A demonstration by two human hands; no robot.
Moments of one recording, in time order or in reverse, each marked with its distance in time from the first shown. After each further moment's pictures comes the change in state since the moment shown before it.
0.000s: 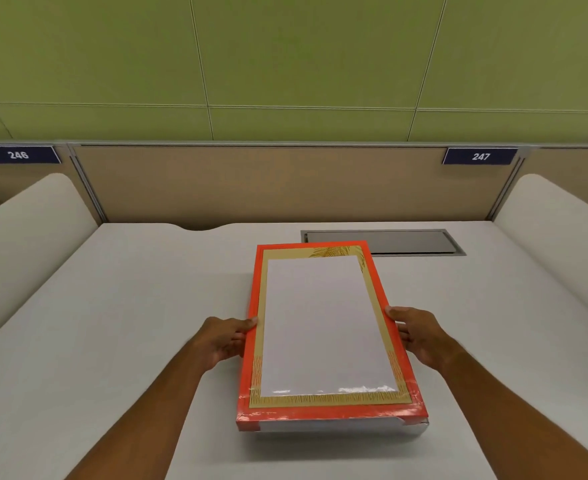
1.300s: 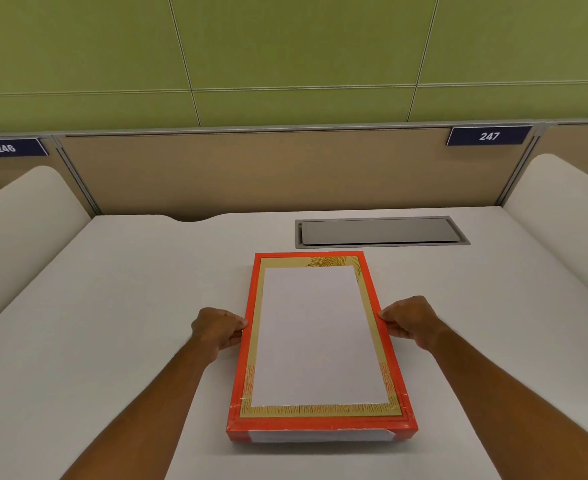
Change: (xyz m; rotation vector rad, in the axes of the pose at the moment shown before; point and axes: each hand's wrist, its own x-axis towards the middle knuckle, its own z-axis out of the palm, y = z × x) left_hand 0.032 -0.005 0.042 0.168 0.344 0.062; right_hand 0.047 -0.006 -0.016 -0.356 0.069 0.023
